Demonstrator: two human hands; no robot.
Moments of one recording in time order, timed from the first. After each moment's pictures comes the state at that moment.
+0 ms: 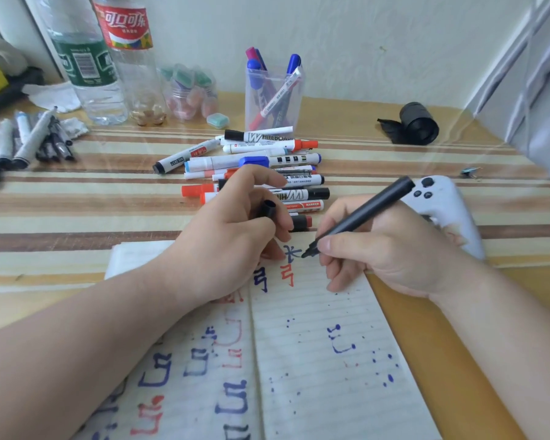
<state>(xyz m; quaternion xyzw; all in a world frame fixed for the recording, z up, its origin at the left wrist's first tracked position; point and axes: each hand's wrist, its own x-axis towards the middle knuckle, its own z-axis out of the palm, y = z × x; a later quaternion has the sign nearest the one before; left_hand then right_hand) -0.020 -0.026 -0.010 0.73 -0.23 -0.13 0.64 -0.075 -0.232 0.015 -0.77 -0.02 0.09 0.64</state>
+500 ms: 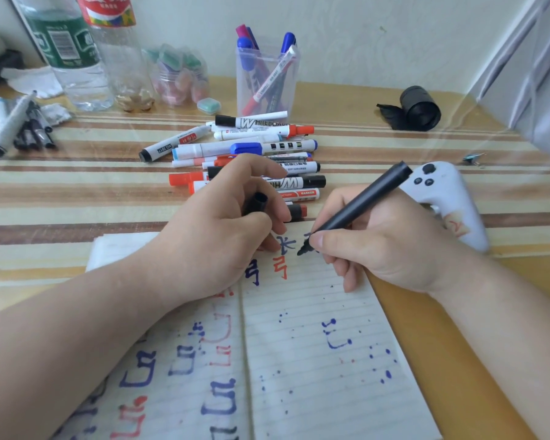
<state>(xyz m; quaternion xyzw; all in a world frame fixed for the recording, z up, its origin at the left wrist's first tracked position) -0.018 -0.027 -0.017 0.74 -0.26 -0.10 0.61 -0.076 -0.233 0.009 -0.82 -0.06 0.04 0.57</state>
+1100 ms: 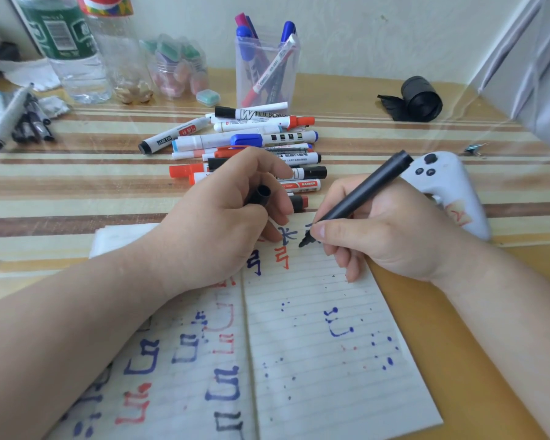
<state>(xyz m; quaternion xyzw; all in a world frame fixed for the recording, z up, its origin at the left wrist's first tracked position) -0.016 -0.028 -0.017 0.74 -0.28 -0.10 0.61 -0.076 -0.235 0.009 -0.82 -0.06 0.04 0.56</state>
